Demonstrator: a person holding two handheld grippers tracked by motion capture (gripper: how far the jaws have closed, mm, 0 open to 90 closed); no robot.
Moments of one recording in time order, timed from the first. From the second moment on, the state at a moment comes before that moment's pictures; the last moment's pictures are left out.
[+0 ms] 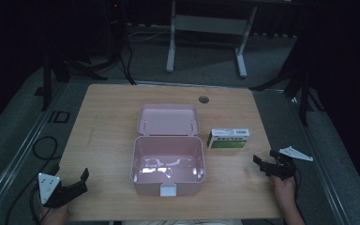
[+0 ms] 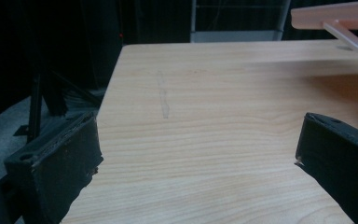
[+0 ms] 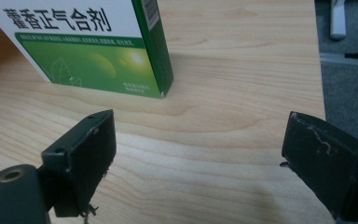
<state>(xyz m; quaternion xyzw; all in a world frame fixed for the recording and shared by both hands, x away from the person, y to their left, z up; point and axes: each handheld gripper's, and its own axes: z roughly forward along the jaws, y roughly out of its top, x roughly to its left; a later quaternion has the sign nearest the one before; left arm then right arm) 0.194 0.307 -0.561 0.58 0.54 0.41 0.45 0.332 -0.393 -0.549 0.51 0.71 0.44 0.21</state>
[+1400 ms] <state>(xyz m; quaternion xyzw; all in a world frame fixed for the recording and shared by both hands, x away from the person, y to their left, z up) 0.194 0.309 -0.561 0.59 0.54 0.39 0.45 0.348 -0.359 -0.542 0.26 0.90 0.34 0.02</state>
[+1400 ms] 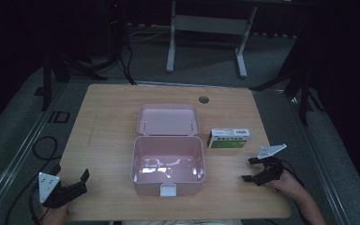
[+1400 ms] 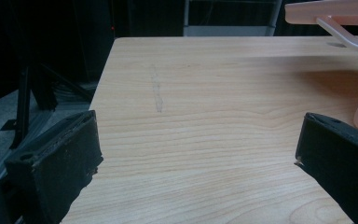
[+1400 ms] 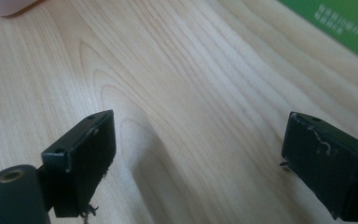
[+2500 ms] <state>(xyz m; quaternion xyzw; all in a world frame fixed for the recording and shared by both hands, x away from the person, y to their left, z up) 0.194 0.308 -0.561 0.60 0.54 0.39 0.45 0.365 -0.300 -0.497 0.14 0.98 0.16 -0.02</state>
